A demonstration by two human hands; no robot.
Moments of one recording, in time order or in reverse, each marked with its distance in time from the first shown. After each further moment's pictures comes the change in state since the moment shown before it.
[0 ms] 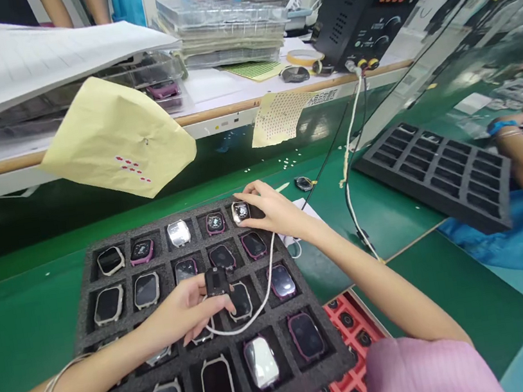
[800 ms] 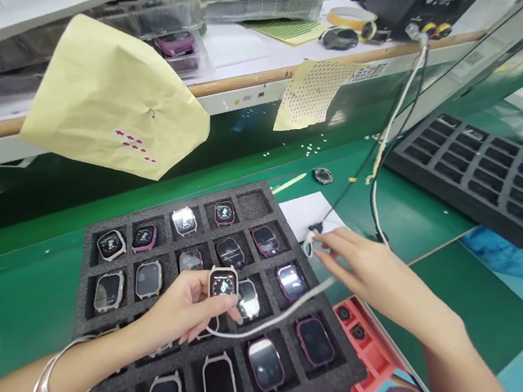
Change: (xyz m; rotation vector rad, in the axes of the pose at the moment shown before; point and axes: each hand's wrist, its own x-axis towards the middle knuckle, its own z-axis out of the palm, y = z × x) left_hand -0.003 0.006 -0.006 -0.085 -0.040 0.004; right_hand -0.107 -0.040 -0.028 -0.124 -0.154 0.340
